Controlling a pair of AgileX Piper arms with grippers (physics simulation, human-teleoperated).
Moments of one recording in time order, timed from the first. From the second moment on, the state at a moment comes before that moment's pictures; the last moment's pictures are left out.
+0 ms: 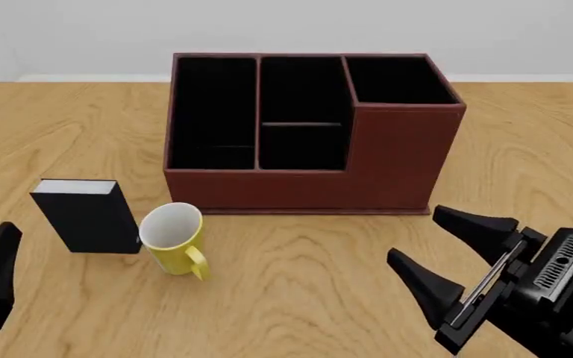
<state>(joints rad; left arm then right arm) 0.00 0.01 0.00 0.00 0.00 0.69 0.77 -0.05 -0.56 -0.13</state>
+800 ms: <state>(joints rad) 0.00 0.01 0.00 0.00 0.00 0.80 1.18 -0.09 -0.89 -0.10</state>
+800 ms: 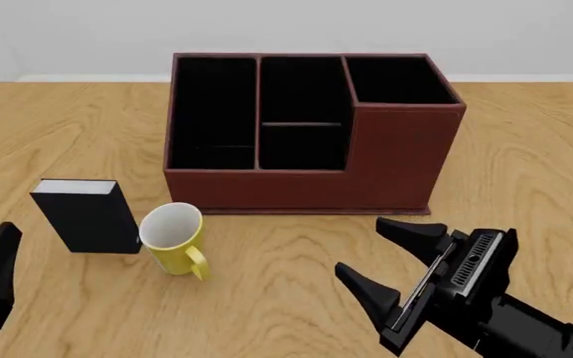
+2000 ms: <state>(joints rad) 0.00 0.01 0.00 0.00 0.00 0.91 1.51 -0.22 -1.05 -0.06</state>
